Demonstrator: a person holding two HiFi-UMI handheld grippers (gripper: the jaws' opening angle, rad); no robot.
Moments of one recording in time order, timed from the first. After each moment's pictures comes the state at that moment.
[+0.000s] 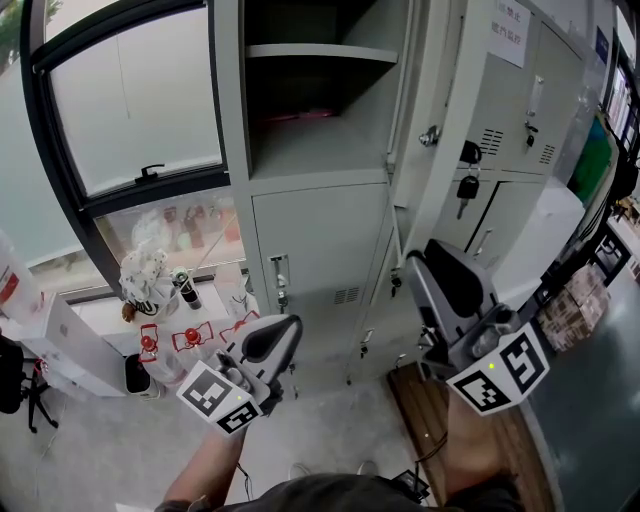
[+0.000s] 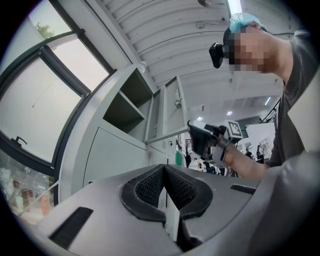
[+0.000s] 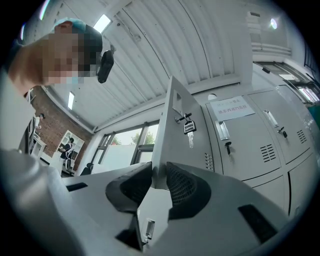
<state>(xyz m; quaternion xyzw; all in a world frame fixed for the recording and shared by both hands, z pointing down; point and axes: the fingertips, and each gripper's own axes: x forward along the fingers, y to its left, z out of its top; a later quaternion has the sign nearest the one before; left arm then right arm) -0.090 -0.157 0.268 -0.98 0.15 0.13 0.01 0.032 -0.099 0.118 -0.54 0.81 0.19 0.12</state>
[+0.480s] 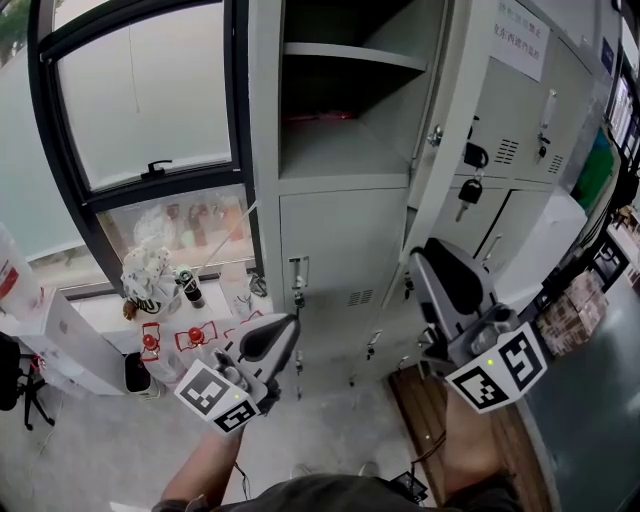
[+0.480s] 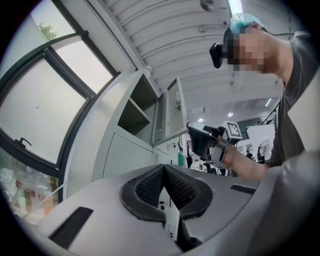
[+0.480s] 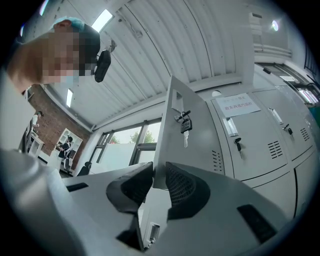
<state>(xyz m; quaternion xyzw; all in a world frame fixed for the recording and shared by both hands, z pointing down) -0.134 -0.179 0.270 -0.98 0.16 0.14 0.01 -0.005 -0.123 0.118 -0.54 0.81 0.19 0.12</state>
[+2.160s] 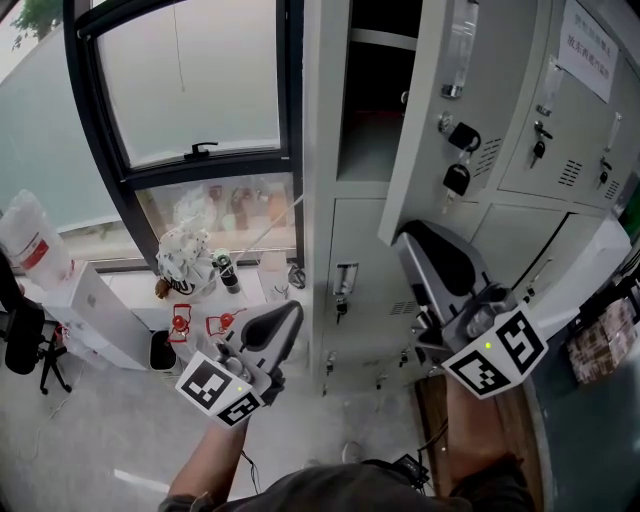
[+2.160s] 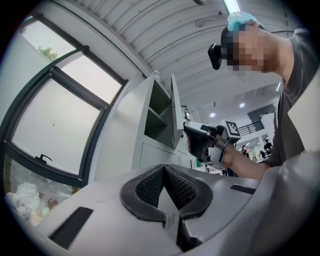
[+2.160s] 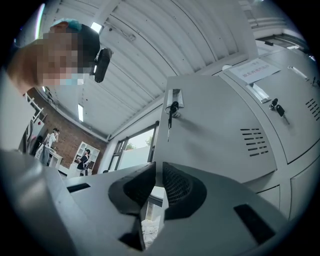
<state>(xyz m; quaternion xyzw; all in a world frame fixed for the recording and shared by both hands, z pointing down) -0.181 -0.231 0.261 -0.96 0.25 0.14 0.03 -0.064 -0.207 0.116 -0.44 0.87 0.17 0.14</state>
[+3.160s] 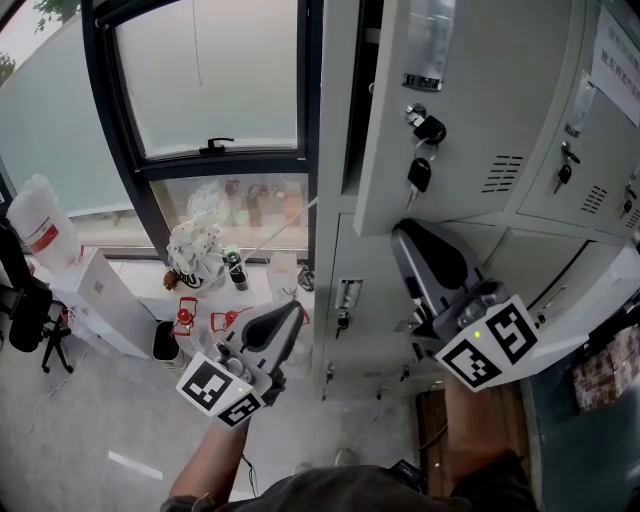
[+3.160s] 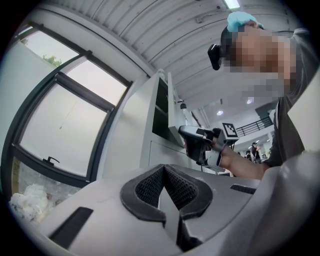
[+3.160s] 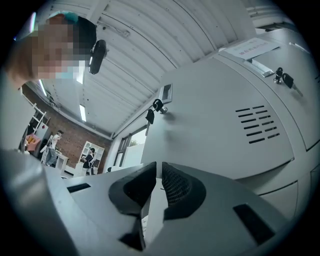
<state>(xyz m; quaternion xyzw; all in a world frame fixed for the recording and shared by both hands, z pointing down) -0.171 -0.259 0.260 -0.94 0.30 0.14 0.03 -0.054 -0.265 0.125 -0.42 0.89 0.14 0.12</state>
